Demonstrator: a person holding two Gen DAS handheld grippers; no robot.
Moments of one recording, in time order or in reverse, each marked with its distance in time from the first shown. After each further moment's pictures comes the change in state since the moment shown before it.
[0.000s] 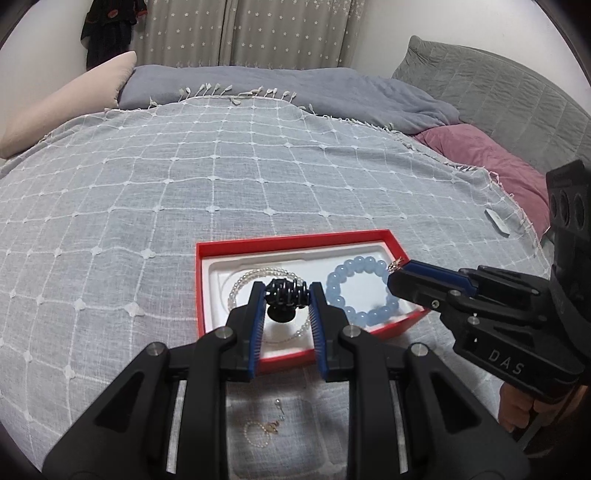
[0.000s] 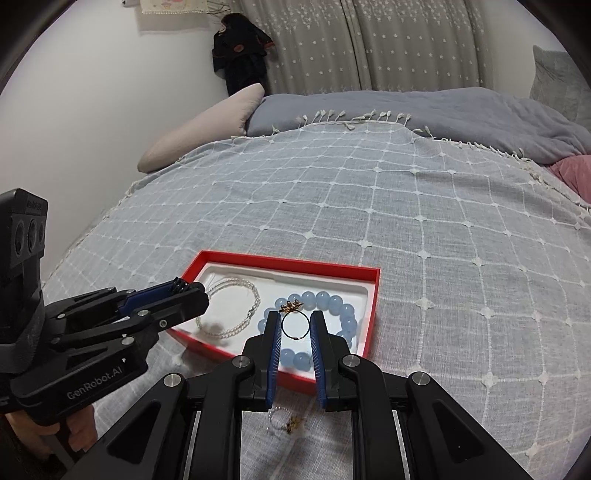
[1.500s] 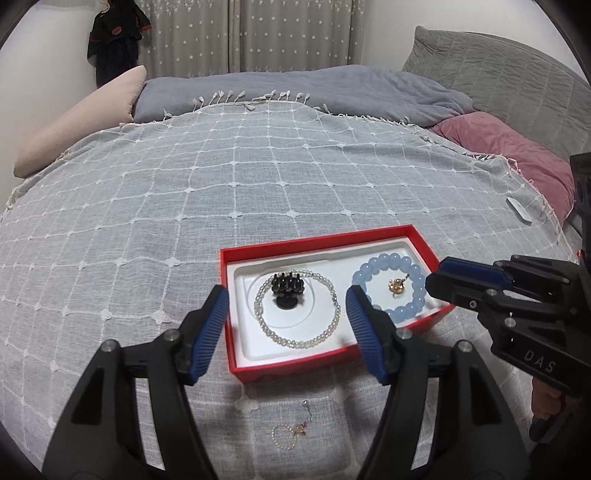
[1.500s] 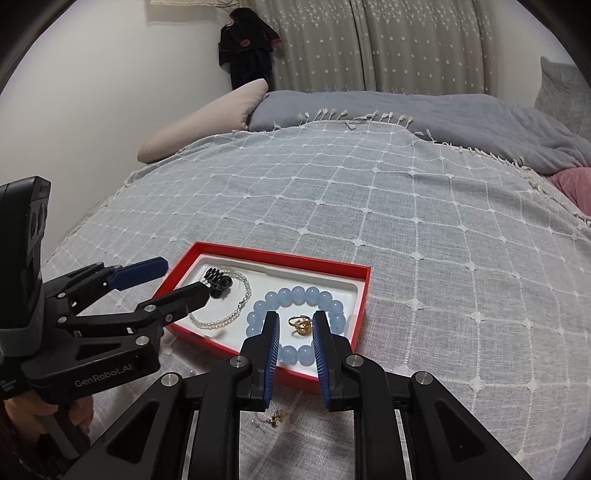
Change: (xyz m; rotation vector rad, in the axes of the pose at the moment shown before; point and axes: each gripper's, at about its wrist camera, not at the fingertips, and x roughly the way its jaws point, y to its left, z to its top) left arm -0.008 -0.002 -0.003 0.058 -0.019 0.106; right arm -0.005 -0.002 -0.004 -0.053 0.011 -0.021
